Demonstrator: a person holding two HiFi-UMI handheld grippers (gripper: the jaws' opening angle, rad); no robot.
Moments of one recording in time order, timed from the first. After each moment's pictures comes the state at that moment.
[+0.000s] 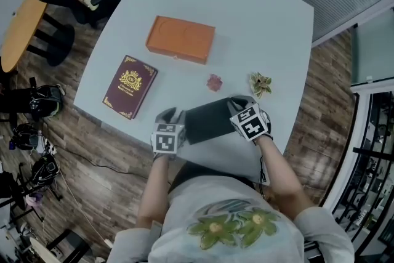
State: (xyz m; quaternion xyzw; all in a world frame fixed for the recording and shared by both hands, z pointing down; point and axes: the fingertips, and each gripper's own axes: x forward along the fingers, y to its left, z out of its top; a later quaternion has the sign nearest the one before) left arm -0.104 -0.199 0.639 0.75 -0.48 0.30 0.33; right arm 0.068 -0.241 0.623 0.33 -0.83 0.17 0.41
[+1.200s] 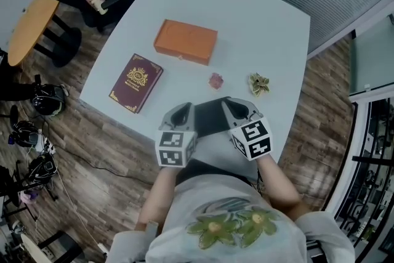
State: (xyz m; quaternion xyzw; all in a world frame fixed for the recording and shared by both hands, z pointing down) left arm -0.069 -0.188 0.497 0.80 -0.53 0.16 0.23; right arm 0.029 -0.202 0.480 0.38 -0.88 0.13 0.25
